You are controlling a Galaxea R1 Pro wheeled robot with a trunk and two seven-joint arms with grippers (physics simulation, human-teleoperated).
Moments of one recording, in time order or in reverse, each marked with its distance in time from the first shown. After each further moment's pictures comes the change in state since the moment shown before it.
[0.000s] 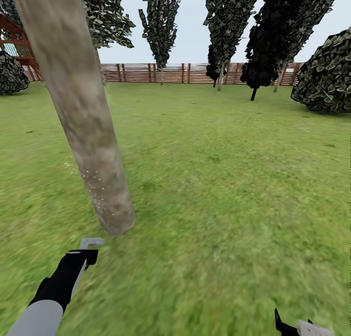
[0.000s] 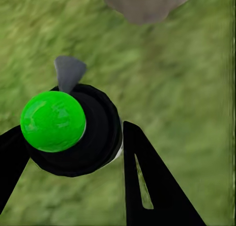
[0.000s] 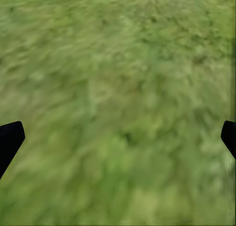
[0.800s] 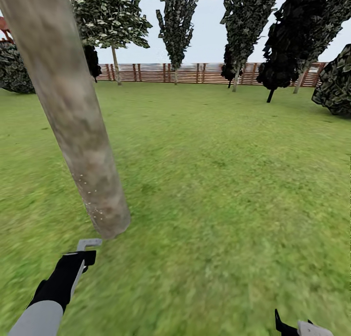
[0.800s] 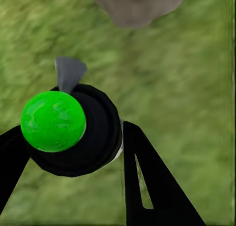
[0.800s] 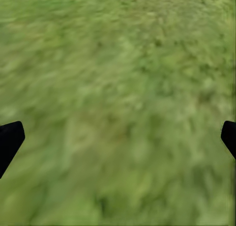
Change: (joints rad) left arm 0.000 -0.013 0.072 0.002 0.002 -0.005 0.000; right arm 0.000 0.000 0.000 0.002 0.000 0.000 0.000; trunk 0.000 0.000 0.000
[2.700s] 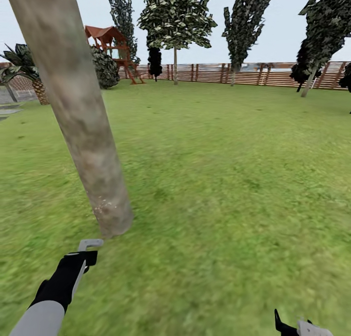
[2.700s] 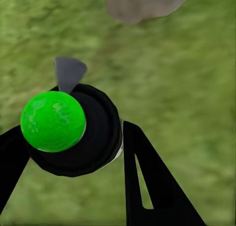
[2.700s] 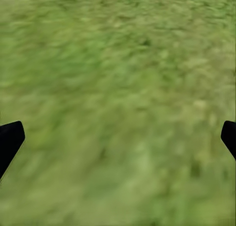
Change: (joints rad) left arm 0.001 -0.008 -0.002 0.000 -0.006 0.000 0.000; right arm 0.000 0.002 0.000 -0.001 0.000 0.000 0.000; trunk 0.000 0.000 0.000
